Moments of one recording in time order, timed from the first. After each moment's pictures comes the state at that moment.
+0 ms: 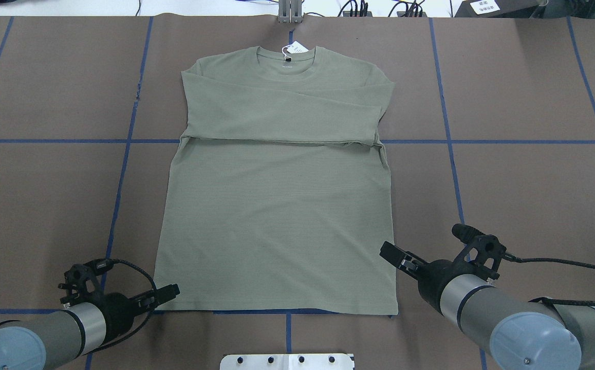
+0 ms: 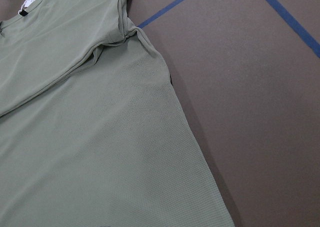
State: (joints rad) left arm -0.07 -1.49 -1.97 -2.40 -1.28 -1.79; right arm 0.11 -1.59 2.19 -1.15 1.15 1.93
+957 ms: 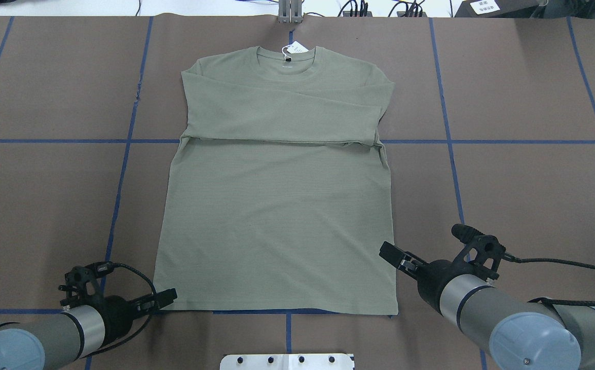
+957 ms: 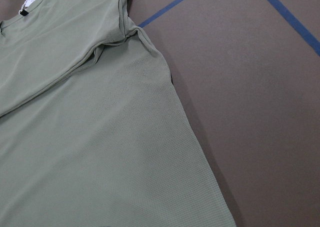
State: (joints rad) left arm -0.06 -1.48 -1.97 -2.40 -1.29 -1.77; right arm 0.11 -1.58 2.19 -1.15 1.15 1.93
